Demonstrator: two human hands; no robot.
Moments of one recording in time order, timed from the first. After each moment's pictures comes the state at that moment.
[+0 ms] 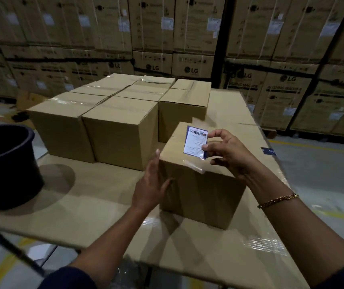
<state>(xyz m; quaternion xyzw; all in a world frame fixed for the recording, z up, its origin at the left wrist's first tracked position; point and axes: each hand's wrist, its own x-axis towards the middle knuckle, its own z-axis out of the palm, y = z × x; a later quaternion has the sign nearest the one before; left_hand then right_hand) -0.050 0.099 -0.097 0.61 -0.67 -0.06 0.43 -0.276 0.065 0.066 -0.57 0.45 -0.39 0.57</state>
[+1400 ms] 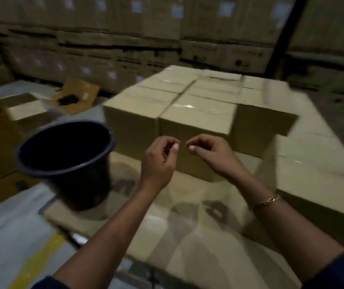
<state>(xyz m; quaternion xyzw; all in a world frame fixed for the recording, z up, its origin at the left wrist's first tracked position) 0.207 0.083 -0.021 0.58 -0.56 -0.05 0.59 0.040 0.022 0.029 -0.78 0.38 -0.31 0.38</state>
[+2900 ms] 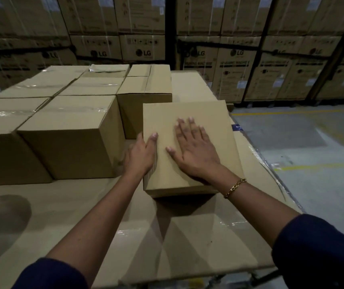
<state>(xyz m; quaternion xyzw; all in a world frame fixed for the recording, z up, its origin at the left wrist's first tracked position) -0.072 0.000 -0.022 0.69 -0.59 -0.25 0.35 -0.250 0.011 -0.013 -0.80 0.59 -0.09 -0.06</state>
